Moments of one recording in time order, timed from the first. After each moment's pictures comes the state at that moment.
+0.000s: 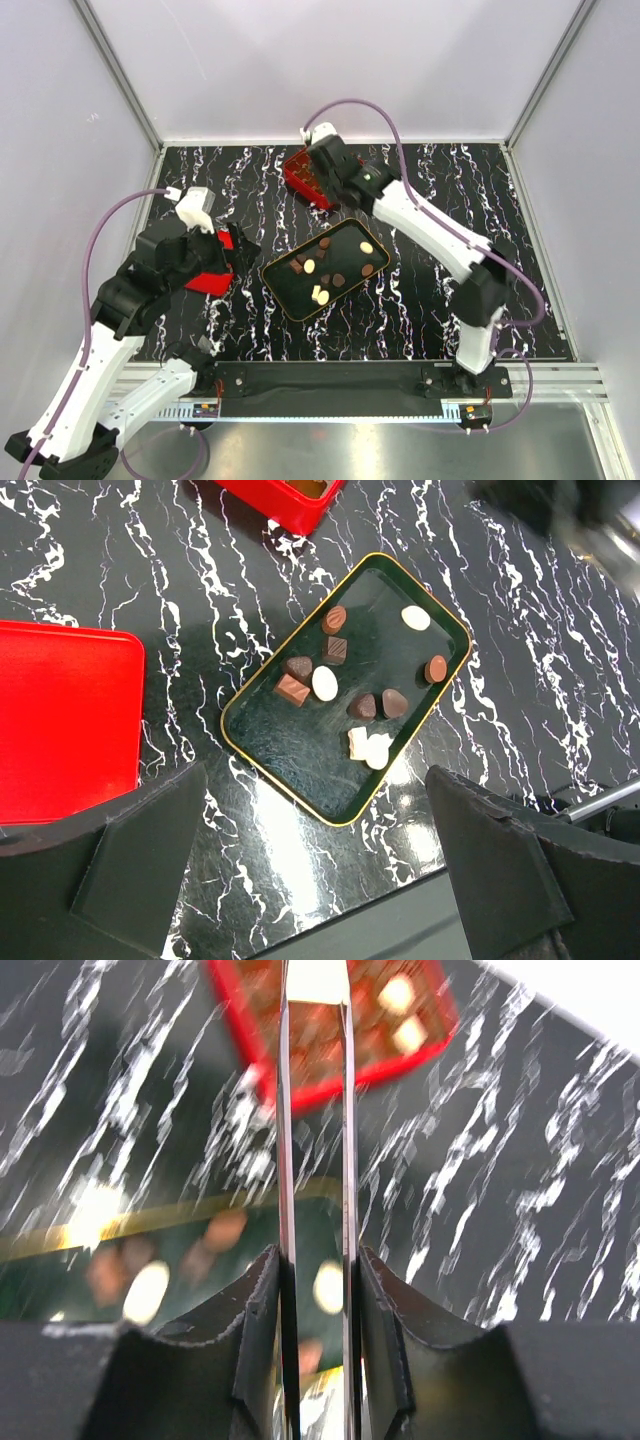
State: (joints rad) left arm -0.48 0.73 1.10 -0.84 0.00 -0.37; right arm 0.82 1.81 1.87 -0.82 0.45 0.11
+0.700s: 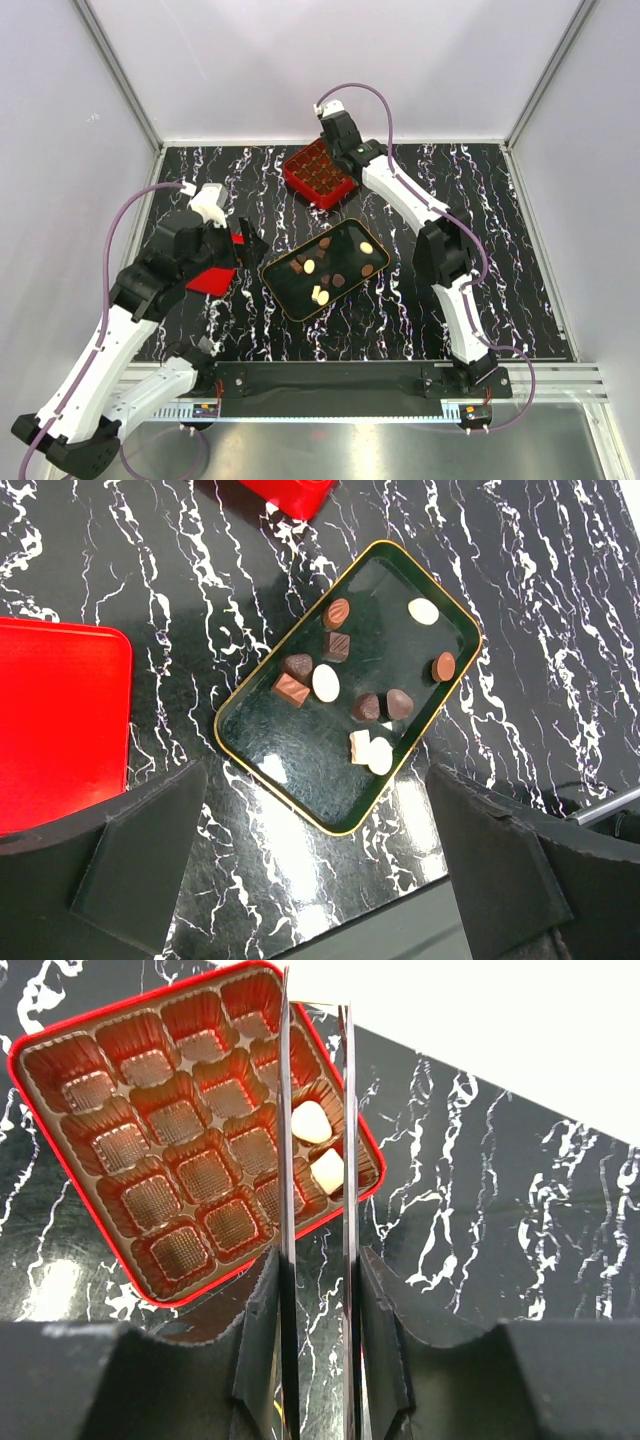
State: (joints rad) left arm -0.48 0.80 1.05 -0.77 0.01 -0.37; right arm 0.58 2.28 2.22 -0.56 0.42 -0.06
